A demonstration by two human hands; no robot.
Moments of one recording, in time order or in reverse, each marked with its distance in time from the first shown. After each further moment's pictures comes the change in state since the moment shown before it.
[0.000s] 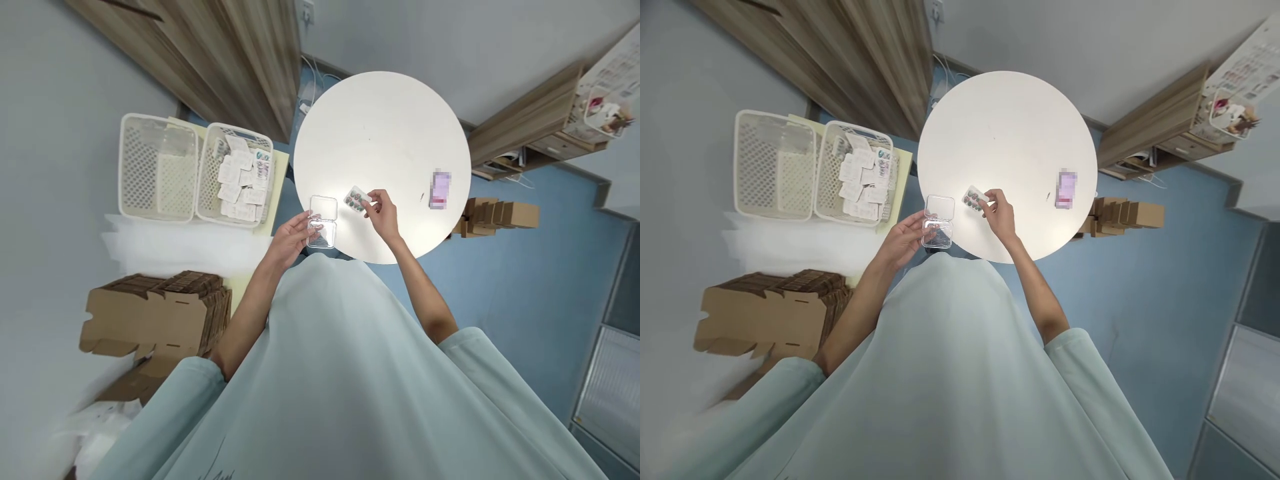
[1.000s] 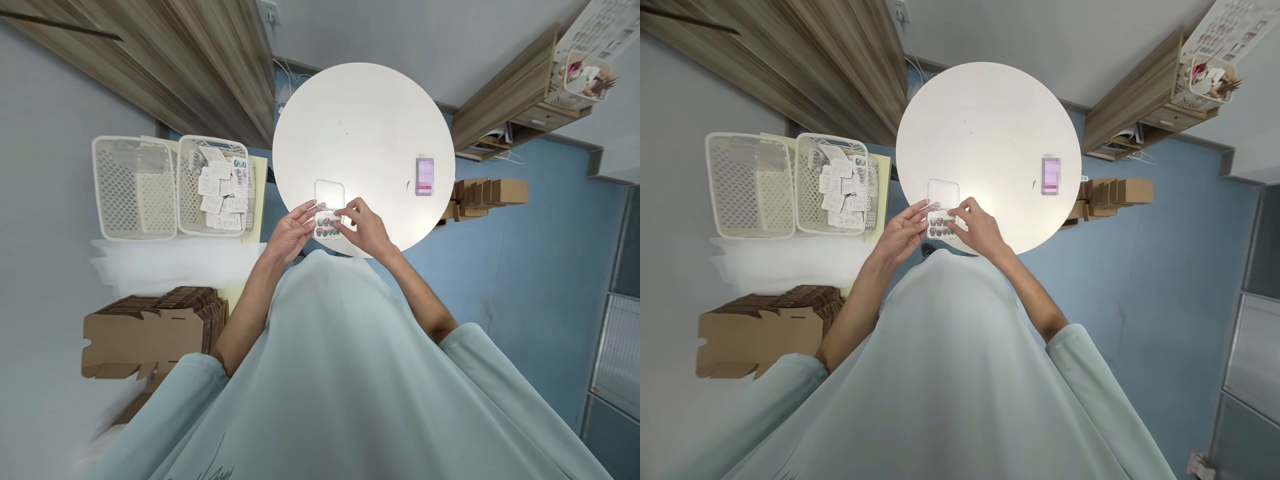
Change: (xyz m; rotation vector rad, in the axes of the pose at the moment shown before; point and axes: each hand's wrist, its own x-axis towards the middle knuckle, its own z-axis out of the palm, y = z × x) left_hand 0.011 0.013 0.053 0.063 -0.188 0.039; right_hand -0.064 -0.062 -0.018 -0.288 -0.144 -0.249
